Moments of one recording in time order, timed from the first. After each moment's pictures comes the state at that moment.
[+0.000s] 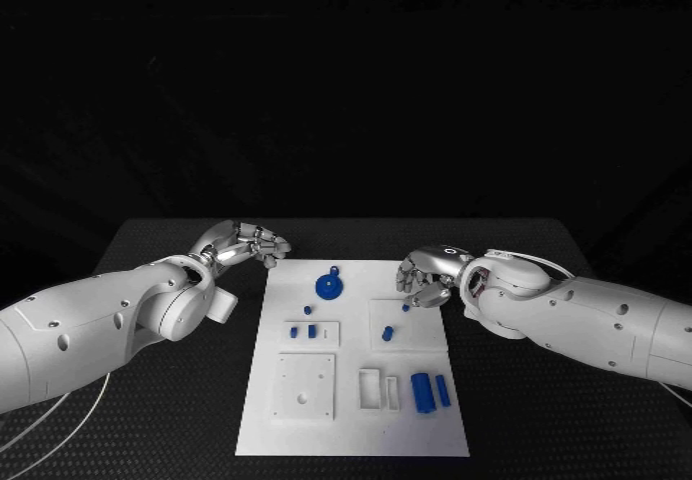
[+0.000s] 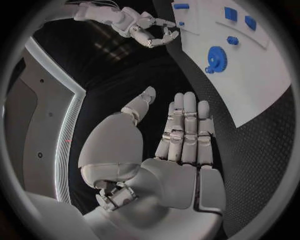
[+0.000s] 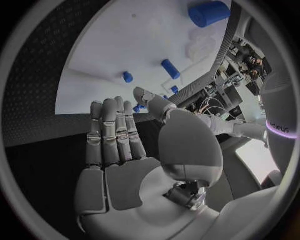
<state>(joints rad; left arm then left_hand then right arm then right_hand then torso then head) 1.25 -0.77 -0.15 1.28 -0.35 -0.25 0.29 1.06 -0.13 0.47 -0.24 0.05 0.92 0.15 0.34 0.46 1.30 0.08 0.07 0.27 1.01 0.02 0.80 0.37 0.03 0.77 -0.08 0.64 1.24 1.13 -0.78 -0.05 1.34 -1.55 -0.22 0.00 1.12 -0.21 0.70 -0.27 0.18 0.97 0.14 0.33 0.45 1.16 0.09 0.25 0.20 1.02 -0.02 1.13 0.51 0.26 0.86 0.12 0.76 1.26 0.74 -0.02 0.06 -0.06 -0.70</state>
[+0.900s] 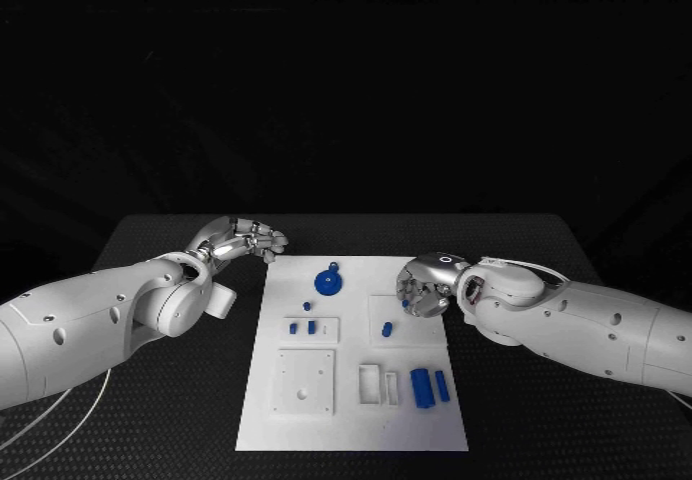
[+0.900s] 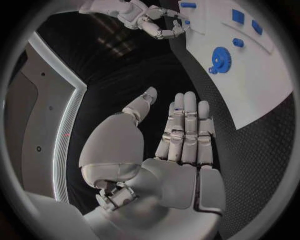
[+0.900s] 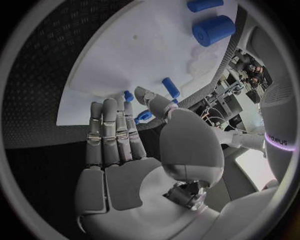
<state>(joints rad) 1.25 -0.77 -0.15 1.28 -0.30 -0.24 0.31 1.05 -0.13 0.47 -0.25 0.05 0.92 0.15 0.34 0.46 1.30 0.08 0.07 0.27 1.02 0.03 0.78 0.37 0.03 0.76 -0.08 0.63 1.25 1.11 -0.77 -0.06 1.35 -1.63 -0.21 -0.03 1.12 -0.23 0.72 -0.25 0.17 0.98 0.13 0.33 0.44 1.20 0.09 0.22 0.19 1.02 -0.02 1.14 0.51 0.26 0.87 0.12 0.75 1.27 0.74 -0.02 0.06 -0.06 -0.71</state>
